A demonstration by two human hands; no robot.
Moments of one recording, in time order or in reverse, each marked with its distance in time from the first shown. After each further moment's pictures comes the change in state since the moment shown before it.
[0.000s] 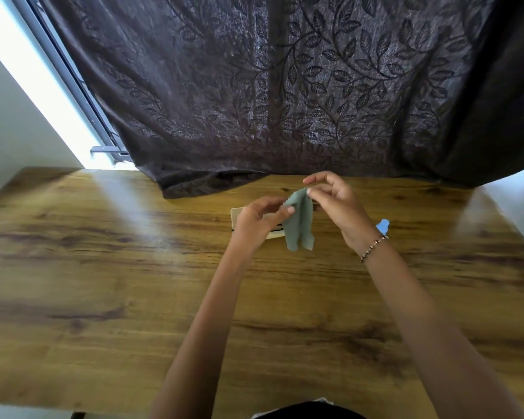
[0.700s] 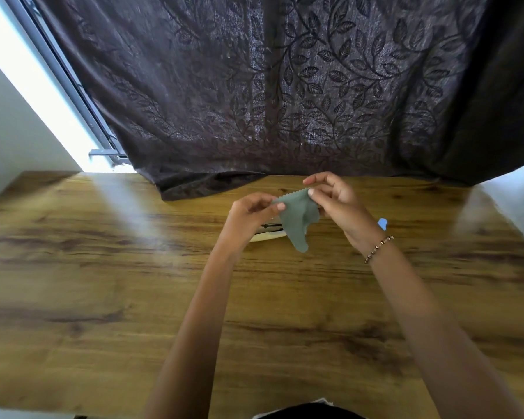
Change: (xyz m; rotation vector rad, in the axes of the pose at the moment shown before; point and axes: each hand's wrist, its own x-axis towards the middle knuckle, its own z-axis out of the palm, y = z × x) left_hand 0.006 0.004 -0.015 -0.046 -0.051 0.068; right_hand 0.001 0.008 -0.010 0.048 -0.063 -0.012
